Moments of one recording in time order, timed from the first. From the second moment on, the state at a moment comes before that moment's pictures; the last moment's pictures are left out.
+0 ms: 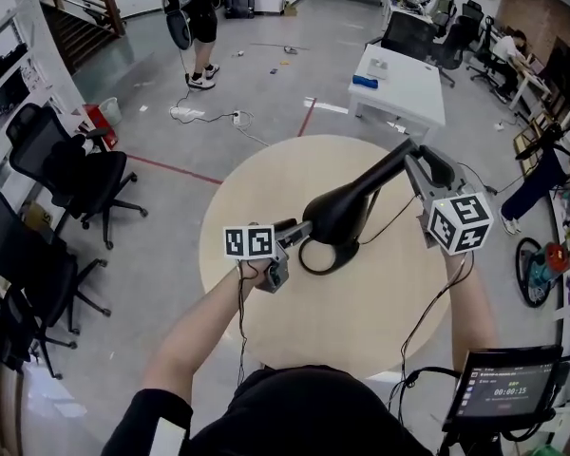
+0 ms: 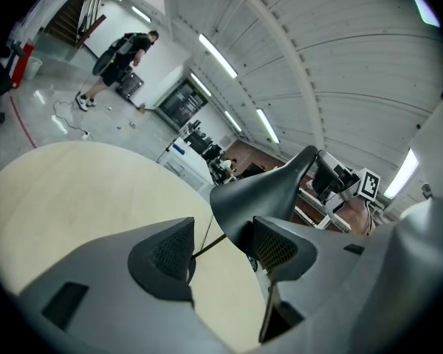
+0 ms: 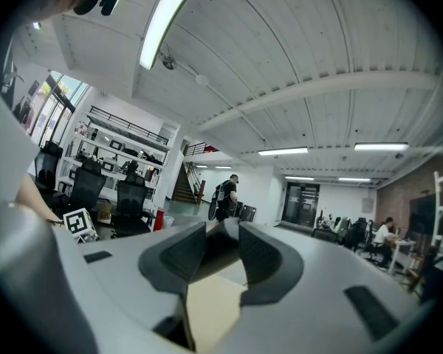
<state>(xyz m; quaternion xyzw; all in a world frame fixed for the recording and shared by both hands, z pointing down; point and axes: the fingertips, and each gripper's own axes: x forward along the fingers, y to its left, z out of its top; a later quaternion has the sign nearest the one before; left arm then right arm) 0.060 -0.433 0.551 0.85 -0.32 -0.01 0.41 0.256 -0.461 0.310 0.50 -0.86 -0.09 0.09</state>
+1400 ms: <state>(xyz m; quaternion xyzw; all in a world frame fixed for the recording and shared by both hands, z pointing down) 0.063 -0.432 0.551 0.85 -0.32 -0.02 0.42 0.256 -0.458 0.305 0.51 -0.85 -0.09 0.05</state>
